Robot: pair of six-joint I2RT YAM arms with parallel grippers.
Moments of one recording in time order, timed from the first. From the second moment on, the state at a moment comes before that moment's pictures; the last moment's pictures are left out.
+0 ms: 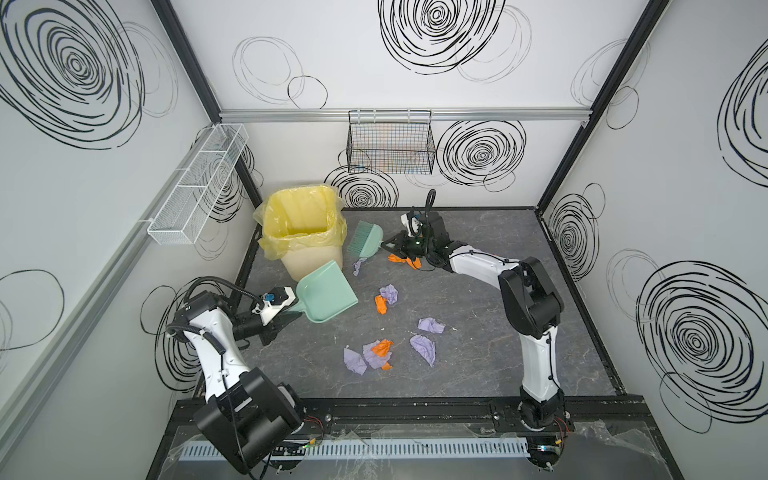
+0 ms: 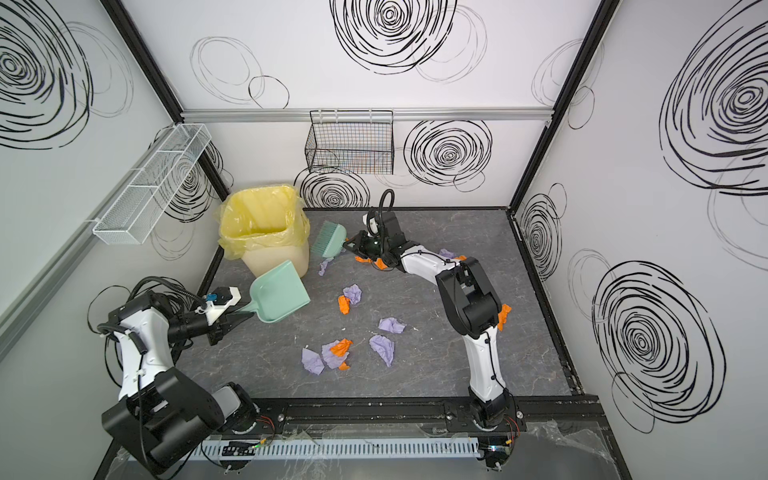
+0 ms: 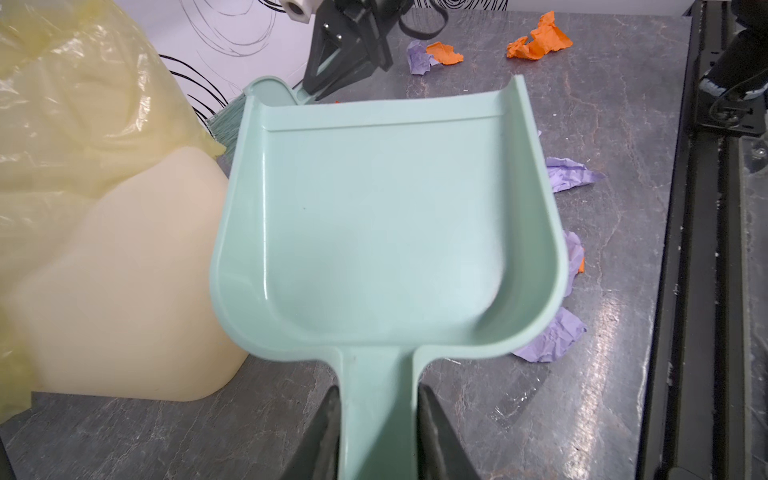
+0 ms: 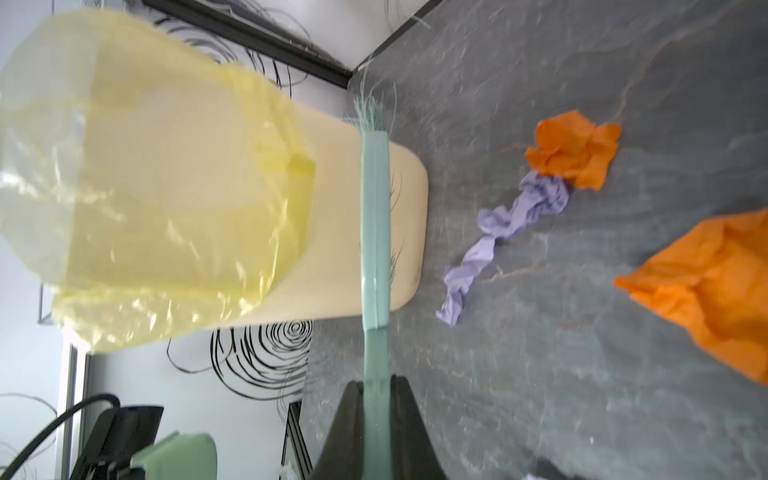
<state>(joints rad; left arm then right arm) 0.77 1.17 0.92 -1.45 1.06 1.90 0.51 2.11 1.52 0.14 -0.59 0.97</state>
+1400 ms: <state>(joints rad) 0.73 1.31 0.88 -1.45 1.08 1.95 0.32 1.56 0.86 -0.09 -0.66 0.71</state>
